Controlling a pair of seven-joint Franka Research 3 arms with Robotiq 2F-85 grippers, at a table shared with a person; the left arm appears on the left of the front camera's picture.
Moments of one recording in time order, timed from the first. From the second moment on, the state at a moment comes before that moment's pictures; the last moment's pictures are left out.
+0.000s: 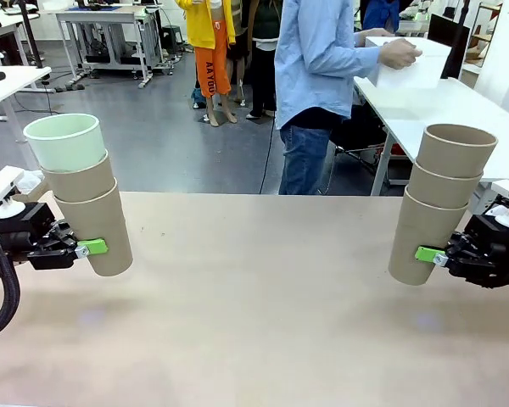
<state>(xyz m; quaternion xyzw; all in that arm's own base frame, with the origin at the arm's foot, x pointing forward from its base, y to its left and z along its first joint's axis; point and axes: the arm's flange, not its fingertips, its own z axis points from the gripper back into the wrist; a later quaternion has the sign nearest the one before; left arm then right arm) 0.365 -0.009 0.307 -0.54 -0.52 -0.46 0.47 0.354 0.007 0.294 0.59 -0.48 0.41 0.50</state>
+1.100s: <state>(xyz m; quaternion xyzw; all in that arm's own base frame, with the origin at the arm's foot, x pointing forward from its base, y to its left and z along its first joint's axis) 0.365 -0.009 0.307 -0.54 -0.52 -0.46 0.47 0.354 0.007 0.294 0.59 -0.48 0.41 0.50</state>
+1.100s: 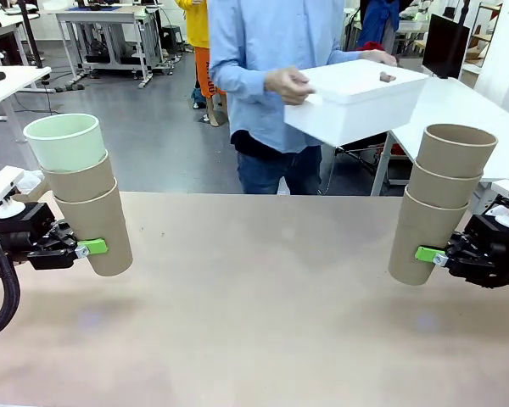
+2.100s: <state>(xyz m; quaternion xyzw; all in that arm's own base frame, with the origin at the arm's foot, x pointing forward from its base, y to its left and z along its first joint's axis) 0.365 -0.009 0.307 -0.54 -0.52 -0.46 0.47 0.354 0.007 0.294 0.59 -0.48 0.41 0.50</state>
